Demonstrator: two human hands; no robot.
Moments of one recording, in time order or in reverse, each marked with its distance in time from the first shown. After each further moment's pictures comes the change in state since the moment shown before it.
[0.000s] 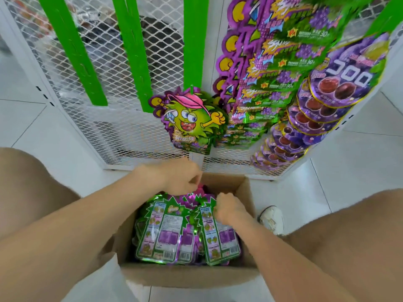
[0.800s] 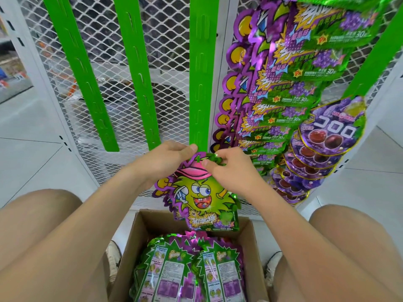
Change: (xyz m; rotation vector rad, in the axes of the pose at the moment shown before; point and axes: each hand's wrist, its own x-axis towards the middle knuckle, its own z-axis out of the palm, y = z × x) left_hand -0.038 0.001 -0.109 -0.979 0.548 -0.277; right_hand -0.067 -0.048 -0.218 0.579 0.550 -0.371
